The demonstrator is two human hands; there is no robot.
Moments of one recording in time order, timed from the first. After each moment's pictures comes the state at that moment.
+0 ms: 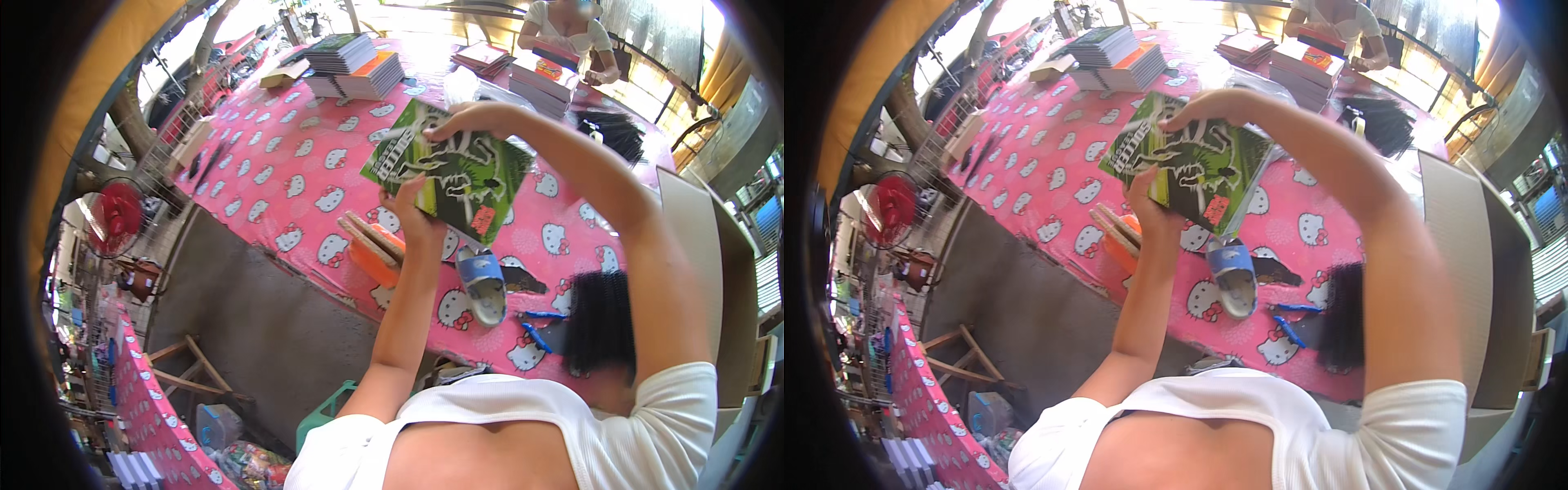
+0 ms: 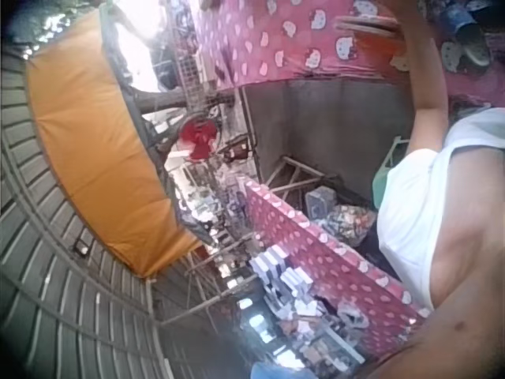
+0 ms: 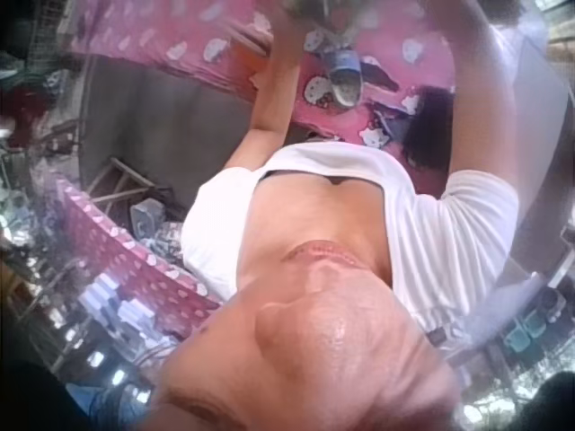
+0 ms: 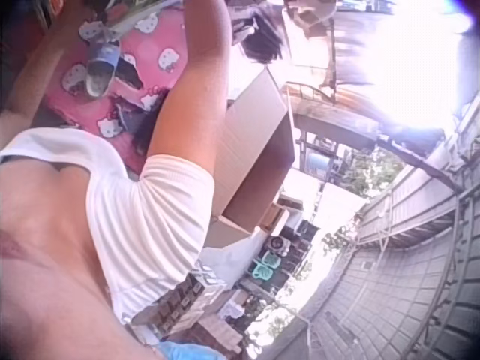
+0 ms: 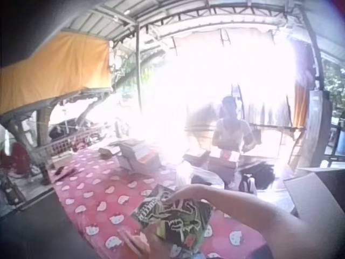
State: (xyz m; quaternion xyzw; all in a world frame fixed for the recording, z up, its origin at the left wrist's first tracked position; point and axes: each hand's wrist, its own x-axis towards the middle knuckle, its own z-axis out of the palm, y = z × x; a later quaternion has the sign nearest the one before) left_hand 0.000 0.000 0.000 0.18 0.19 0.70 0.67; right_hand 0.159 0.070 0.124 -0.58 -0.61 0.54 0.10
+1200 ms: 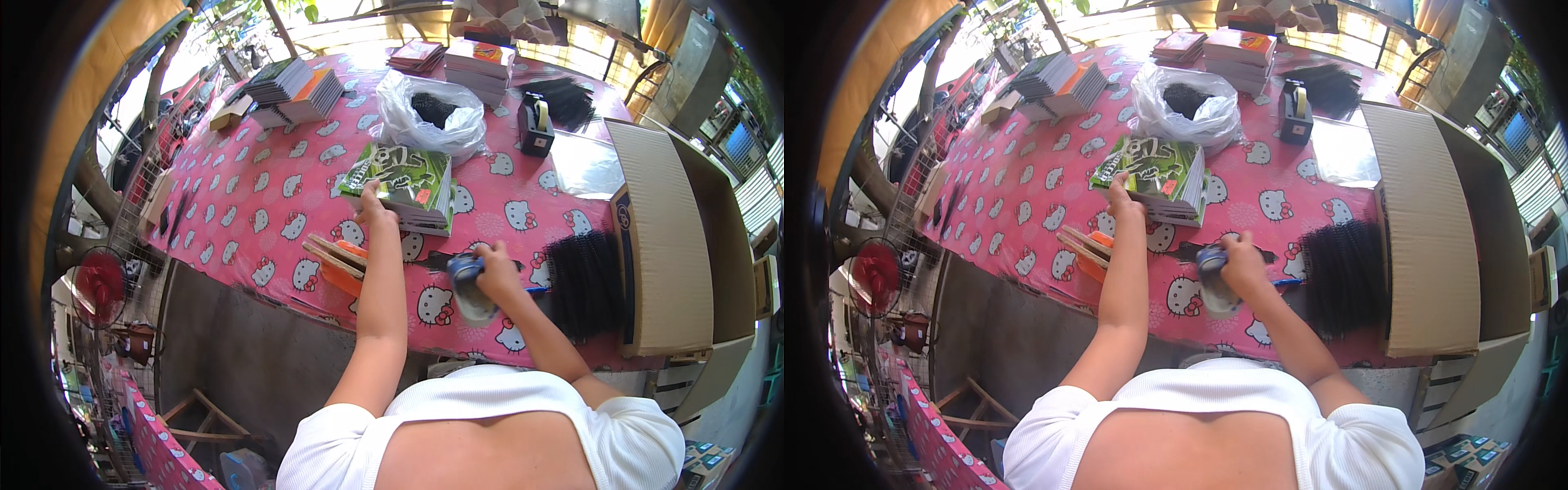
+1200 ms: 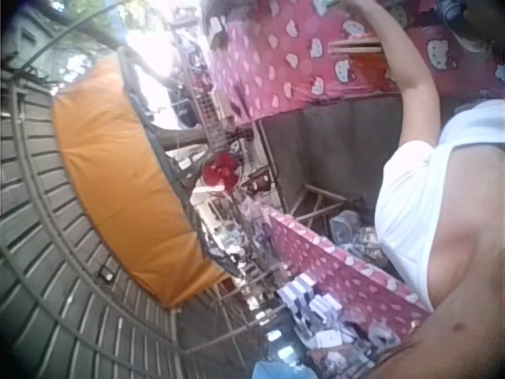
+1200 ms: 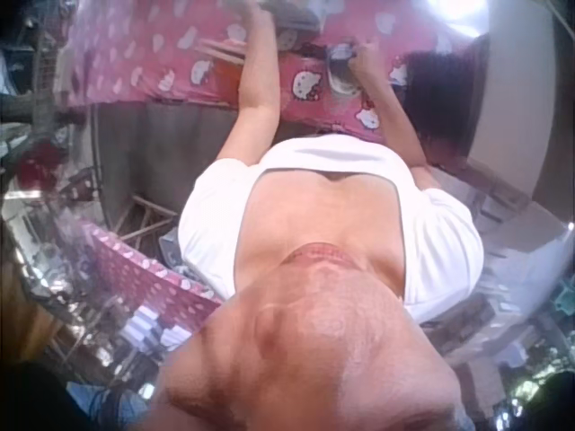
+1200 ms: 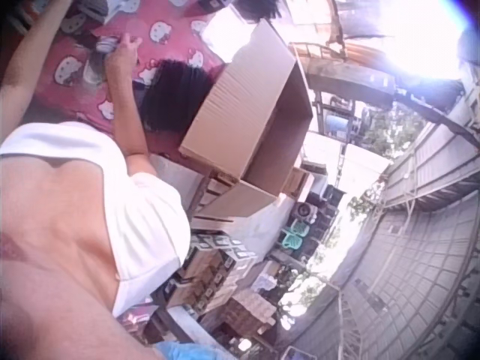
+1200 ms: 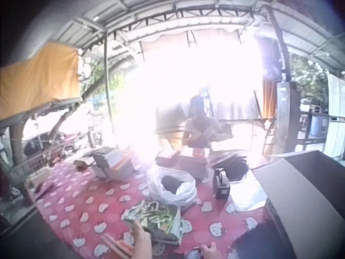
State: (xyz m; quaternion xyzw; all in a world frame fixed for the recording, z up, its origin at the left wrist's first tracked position) left_hand 0.024 0.068 -0.048 0.03 0.52 0.57 0.64; right_hand 0.125 -0.178 -0.072 -0.81 -0.48 0.19 0.28
